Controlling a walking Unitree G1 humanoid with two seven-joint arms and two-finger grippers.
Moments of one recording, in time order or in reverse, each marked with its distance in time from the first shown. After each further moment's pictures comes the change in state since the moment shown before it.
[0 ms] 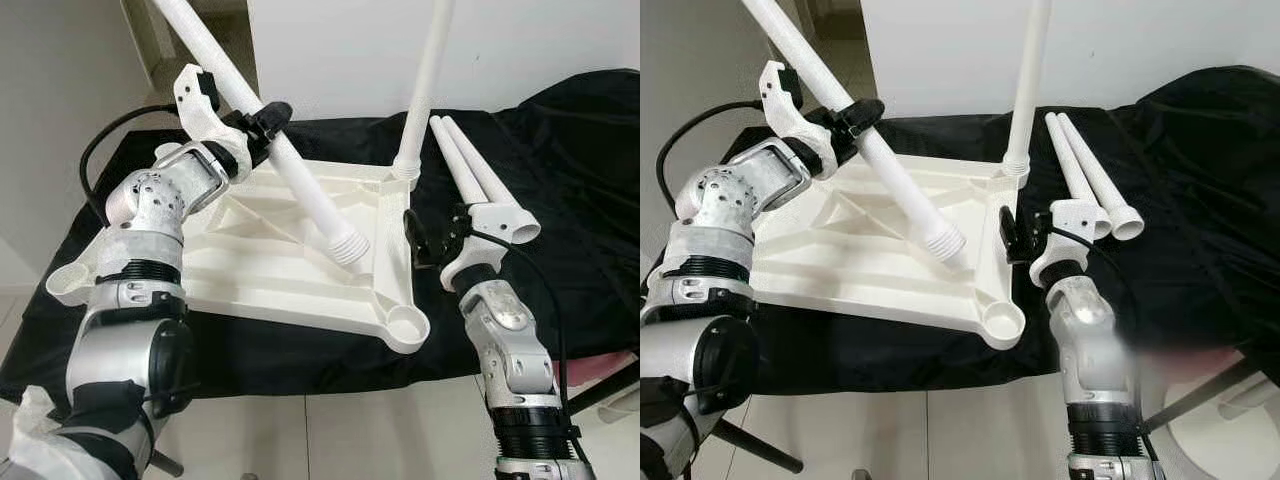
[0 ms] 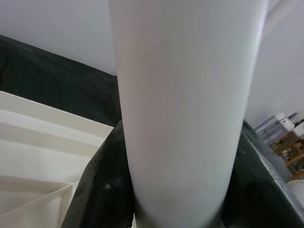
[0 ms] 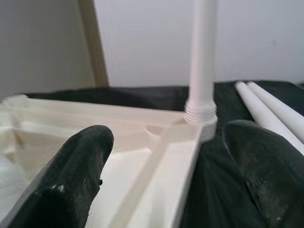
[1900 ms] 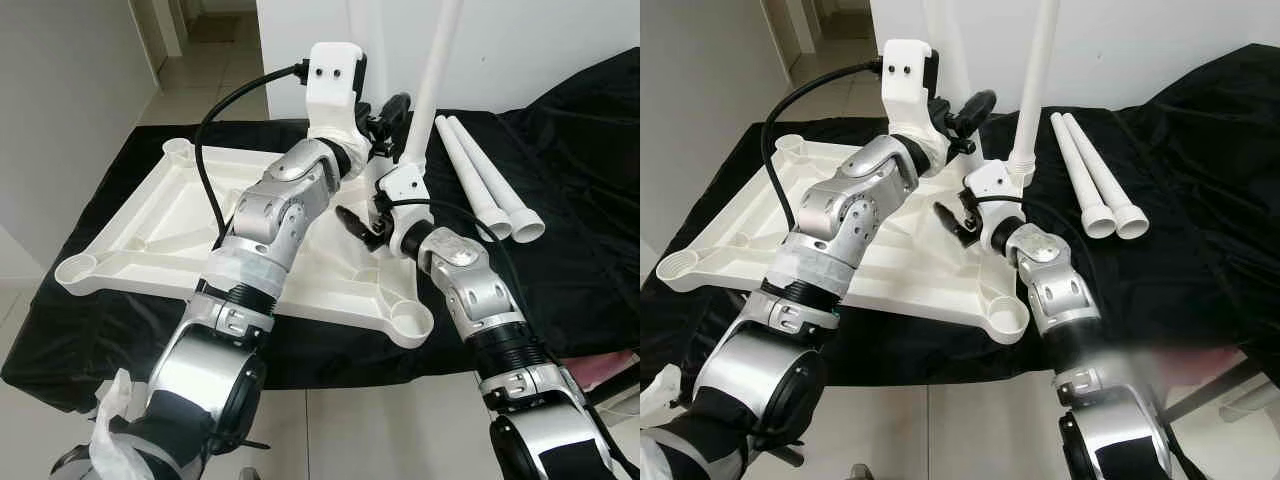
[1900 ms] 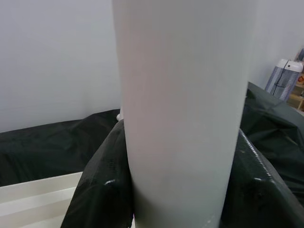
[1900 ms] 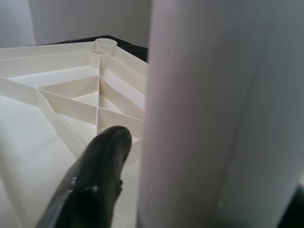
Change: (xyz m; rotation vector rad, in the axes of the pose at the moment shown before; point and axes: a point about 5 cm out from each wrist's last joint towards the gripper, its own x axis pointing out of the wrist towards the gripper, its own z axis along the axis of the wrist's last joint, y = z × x) left arm 0.039 -0.104 -0.053 0.430 -0.045 -0.215; right arm 0.063 0.042 -0.005 -0.235 0.164 0.413
